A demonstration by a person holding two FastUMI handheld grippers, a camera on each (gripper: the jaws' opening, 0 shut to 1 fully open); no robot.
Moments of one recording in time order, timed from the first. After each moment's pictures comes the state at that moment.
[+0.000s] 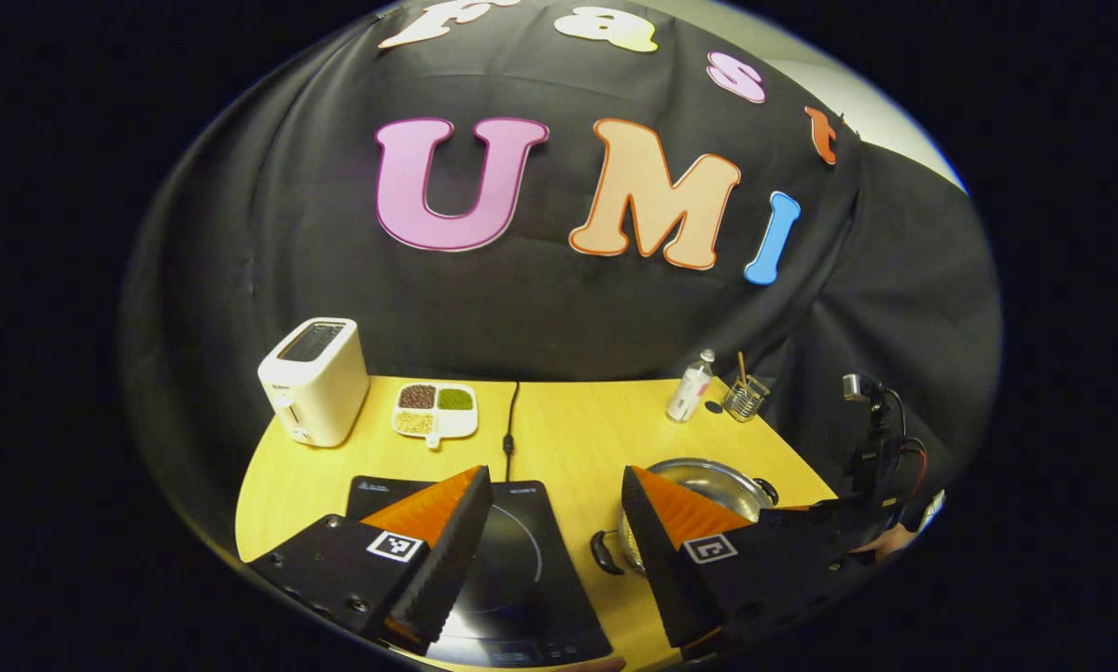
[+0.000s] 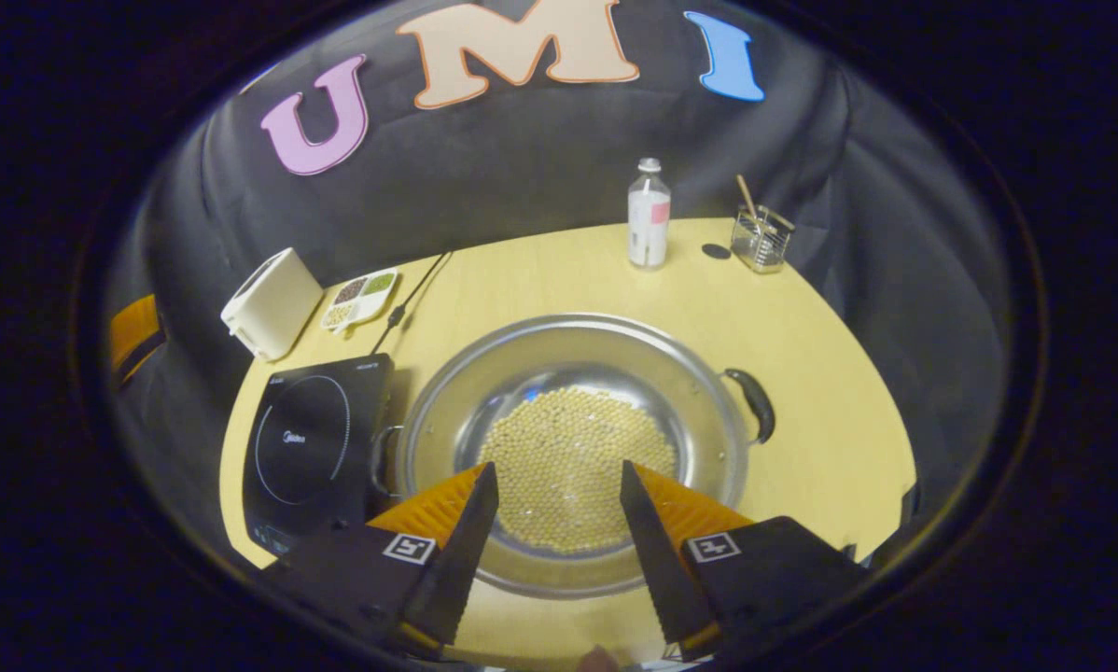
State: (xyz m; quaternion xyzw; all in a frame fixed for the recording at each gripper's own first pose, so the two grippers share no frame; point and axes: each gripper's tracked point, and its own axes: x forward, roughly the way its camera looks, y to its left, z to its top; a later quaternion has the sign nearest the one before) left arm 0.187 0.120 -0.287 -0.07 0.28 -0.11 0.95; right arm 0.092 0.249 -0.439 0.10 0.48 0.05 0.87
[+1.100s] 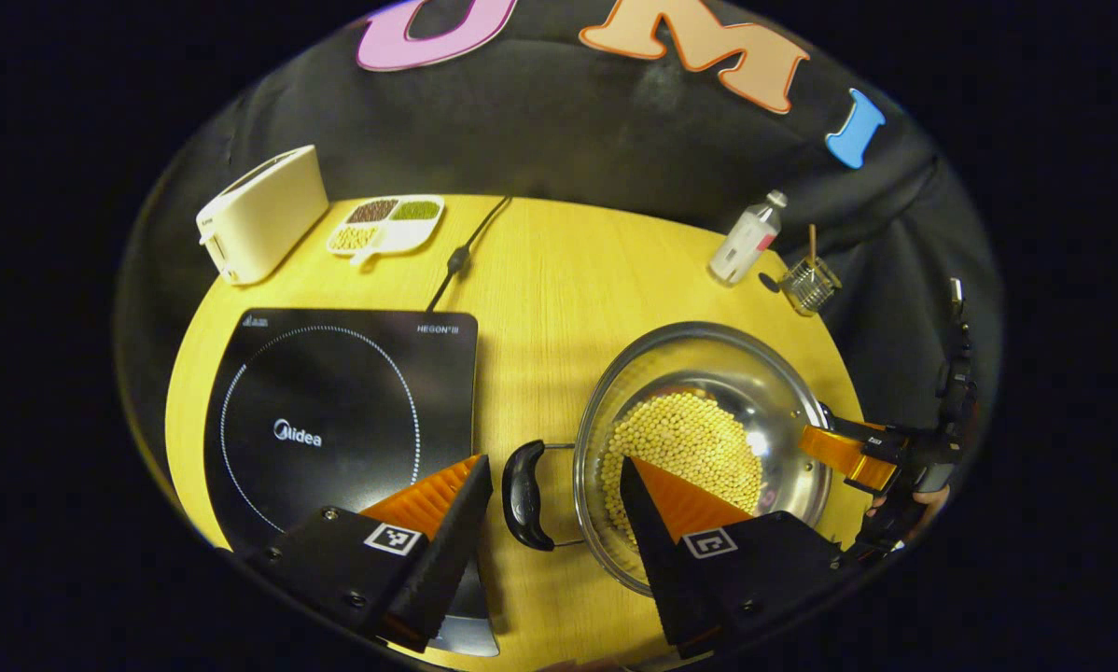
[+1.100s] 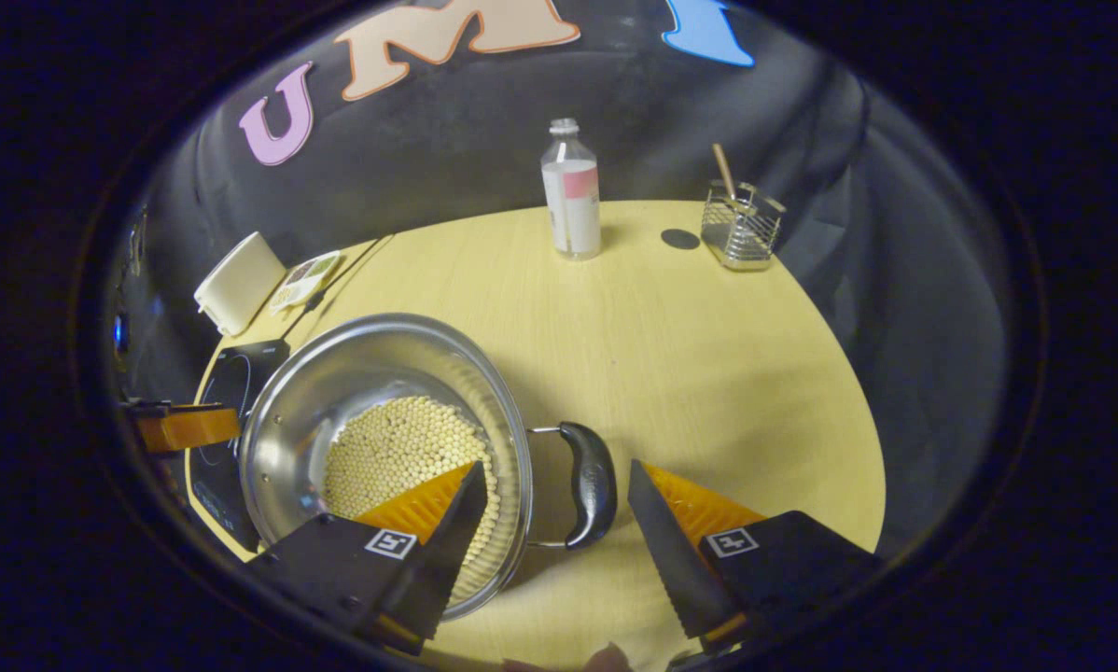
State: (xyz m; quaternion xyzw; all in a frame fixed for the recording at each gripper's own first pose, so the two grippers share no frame) left arm 0.167 0.039 -0.476 -0.09 0.51 -0.04 0.85; right arm 0.140 0.150 -0.542 0.10 0.52 0.10 0.84
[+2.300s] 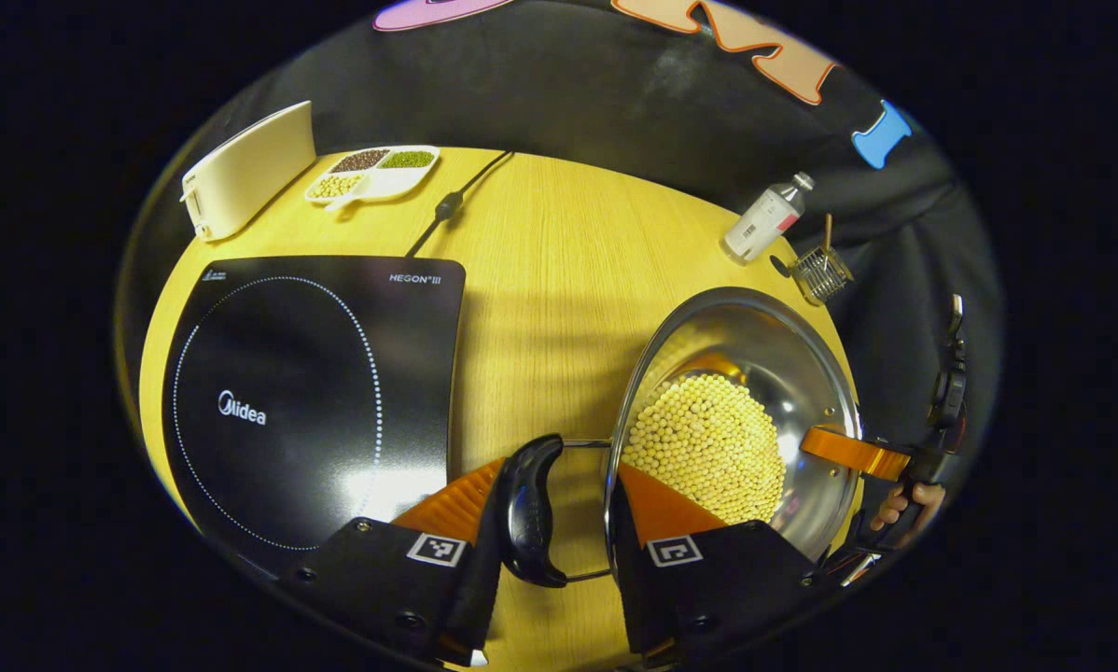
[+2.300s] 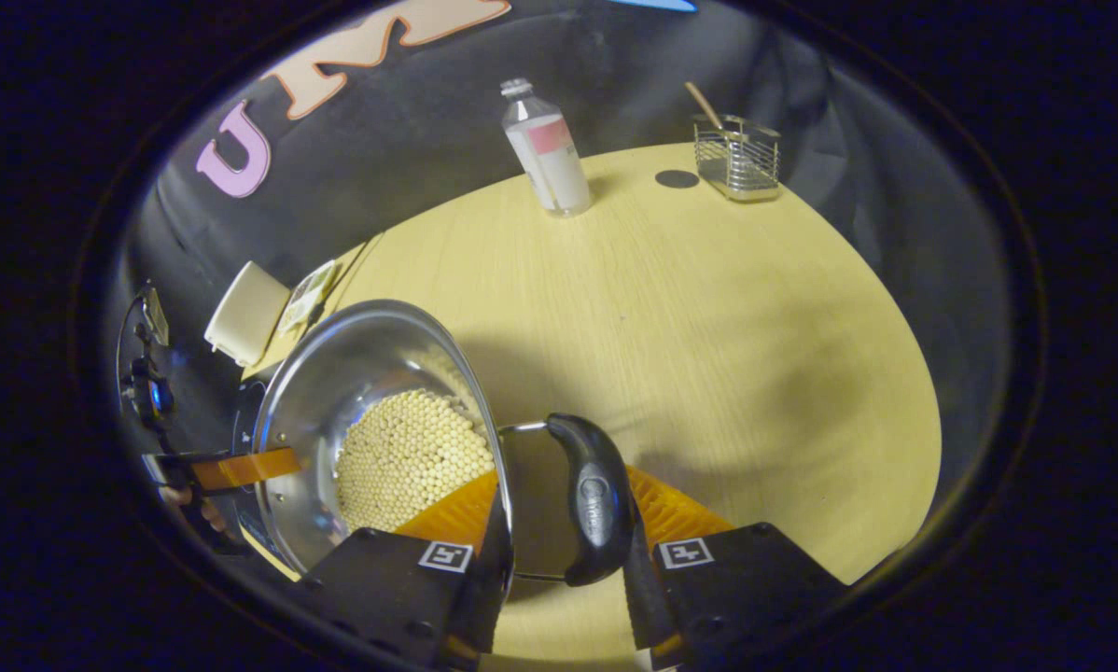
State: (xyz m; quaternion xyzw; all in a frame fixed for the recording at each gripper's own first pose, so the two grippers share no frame) left arm 0.164 0.037 -0.504 -0.13 0.54 -0.05 0.83; right arm 0.132 0.157 -0.557 0.19 0.56 0.09 0.80
